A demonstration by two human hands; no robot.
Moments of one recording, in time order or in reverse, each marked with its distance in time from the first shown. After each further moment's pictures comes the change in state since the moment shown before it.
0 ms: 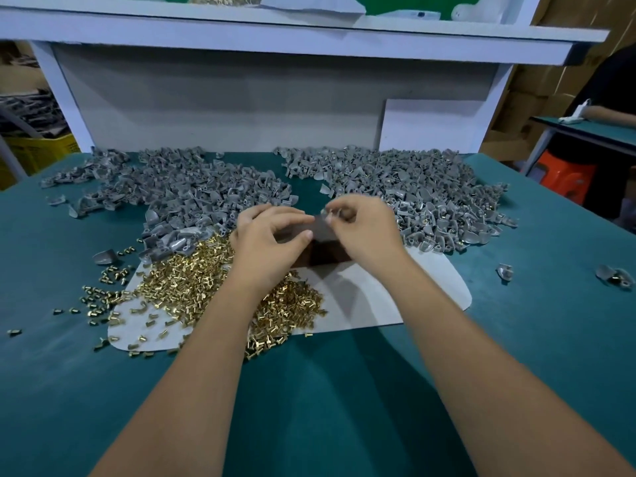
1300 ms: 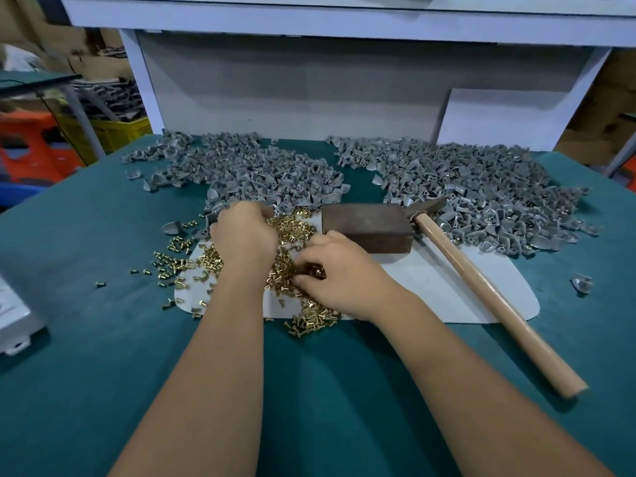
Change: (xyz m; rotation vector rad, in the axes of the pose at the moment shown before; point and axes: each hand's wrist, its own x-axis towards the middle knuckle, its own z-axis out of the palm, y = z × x) left_hand 0.014 -0.056 -0.050 0.533 0.235 -0.355; right_hand -0.049 -0.028 0.064 -0.269 -0.486 -0.528
